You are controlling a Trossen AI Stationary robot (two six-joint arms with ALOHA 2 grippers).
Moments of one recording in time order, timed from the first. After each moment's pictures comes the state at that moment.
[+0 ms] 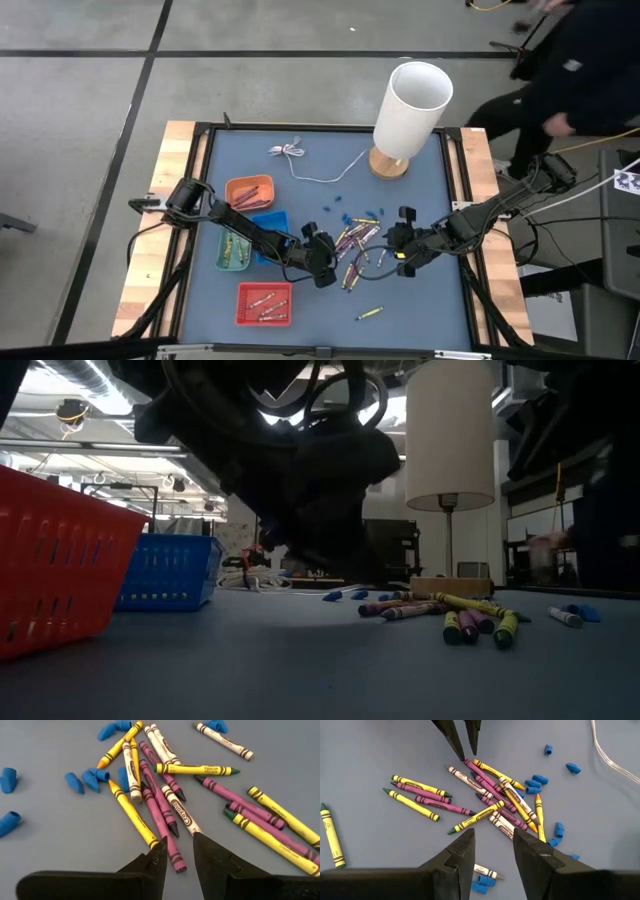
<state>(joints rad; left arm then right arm) -0.33 2.04 1.13 0.14 -0.51 -0.51 0.54 1.23 0.84 -0.62 0.40 0.45</state>
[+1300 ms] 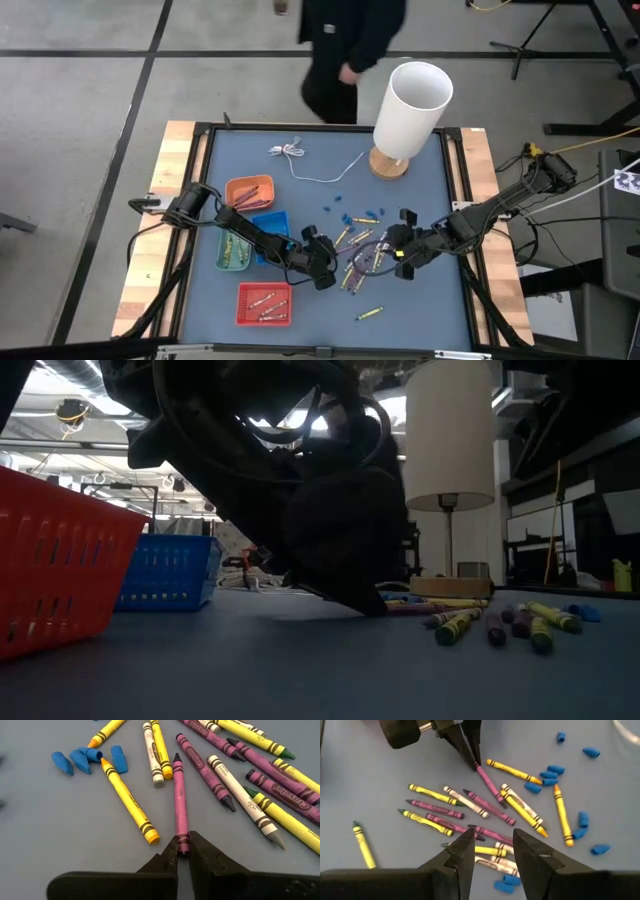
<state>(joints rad) -0.33 2.11 1.13 0.16 -0.53 -0.54 0.54 1.23 0.84 -0.59 0.34 0.59</state>
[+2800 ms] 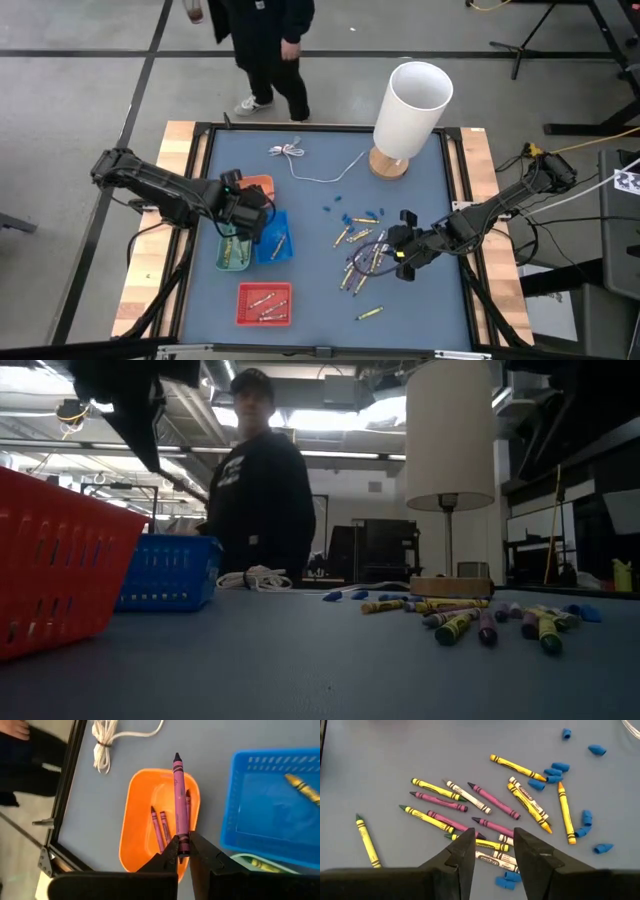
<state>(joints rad) -0.25 1.34 1.12 -1.27 -0.54 -0.57 0.54 1.23 0.84 -0.60 0.32 0.58</state>
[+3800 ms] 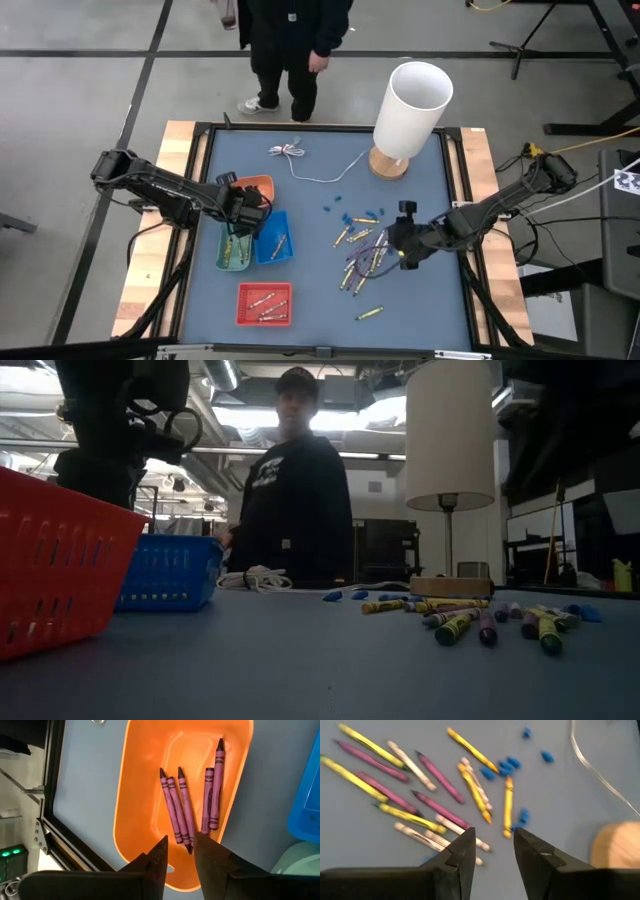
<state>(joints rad) -0.17 1.35 0.83 -1.13 -0.54 -0.57 0.48 1.23 0.84 -0.73 0.44 0.28</state>
